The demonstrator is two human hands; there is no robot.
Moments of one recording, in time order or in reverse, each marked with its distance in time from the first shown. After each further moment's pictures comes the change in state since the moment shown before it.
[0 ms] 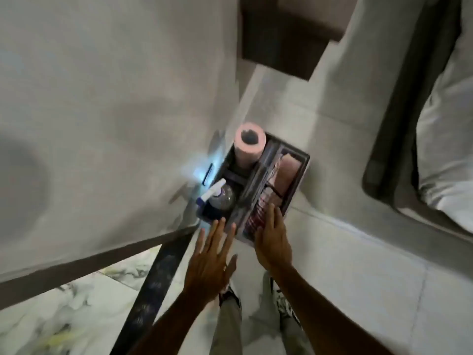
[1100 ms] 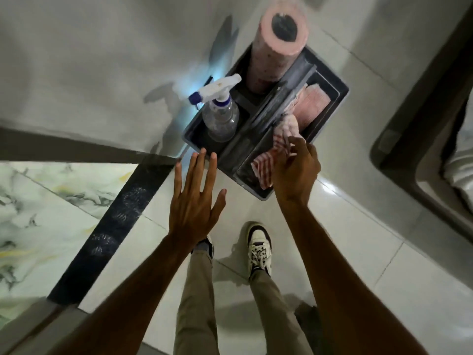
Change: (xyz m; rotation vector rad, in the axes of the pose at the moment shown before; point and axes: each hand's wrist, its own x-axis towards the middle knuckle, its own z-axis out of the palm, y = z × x) left_hand 0.000 -0.014 0.122 -0.065 0.190 -0.287; right_hand 0.059 0.042 0.034 0.048 0.363 -0.019
